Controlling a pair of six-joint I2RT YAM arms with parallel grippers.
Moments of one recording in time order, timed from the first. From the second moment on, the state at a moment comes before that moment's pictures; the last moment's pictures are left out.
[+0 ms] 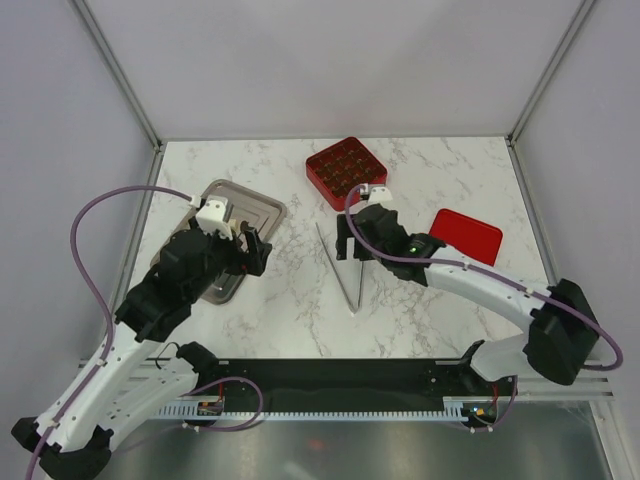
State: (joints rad) left arm -0.60 0.68 0.88 -0.57 -0.17 -0.26; right arm 0.80 1.35 0.99 -0.32 0.32 0.56
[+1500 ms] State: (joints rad) left arm -0.60 0.63 0.87 -0.57 -0.31 -0.26; right arm 0.93 1.69 0.89 -0.14 0.51 0.60
